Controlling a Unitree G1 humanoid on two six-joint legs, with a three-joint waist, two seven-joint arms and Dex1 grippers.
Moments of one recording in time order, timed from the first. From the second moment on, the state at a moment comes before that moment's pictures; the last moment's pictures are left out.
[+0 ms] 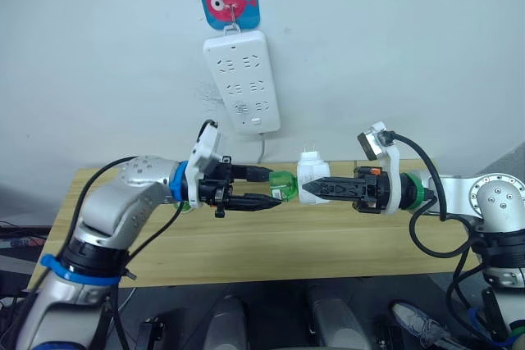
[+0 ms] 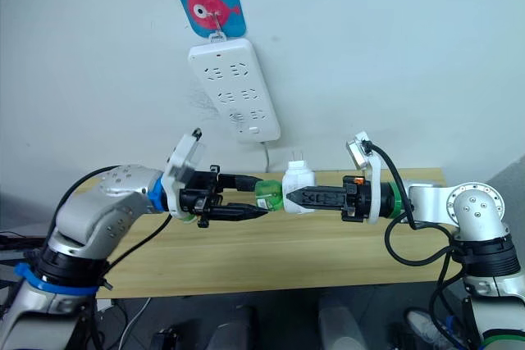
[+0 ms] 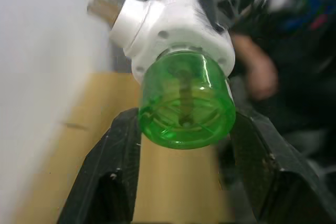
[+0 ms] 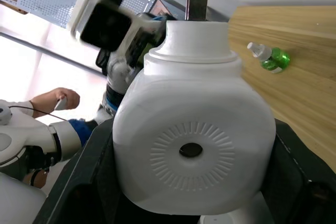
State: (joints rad) left arm -0.53 0.75 -0.12 -0.18 -0.85 0.72 -1.18; right arm -0.53 -0.68 0.01 -0.13 1.69 1.26 0.36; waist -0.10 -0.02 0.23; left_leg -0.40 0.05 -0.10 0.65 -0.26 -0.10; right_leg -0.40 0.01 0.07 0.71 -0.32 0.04
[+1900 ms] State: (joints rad) left arm -0.65 0.73 -0.10 -0.09 -1.02 1.11 -1.12; right arm -0.54 -0.66 -0.01 -0.16 1.64 1.26 0.40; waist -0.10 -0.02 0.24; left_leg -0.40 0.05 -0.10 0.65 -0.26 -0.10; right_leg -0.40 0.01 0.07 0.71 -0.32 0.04
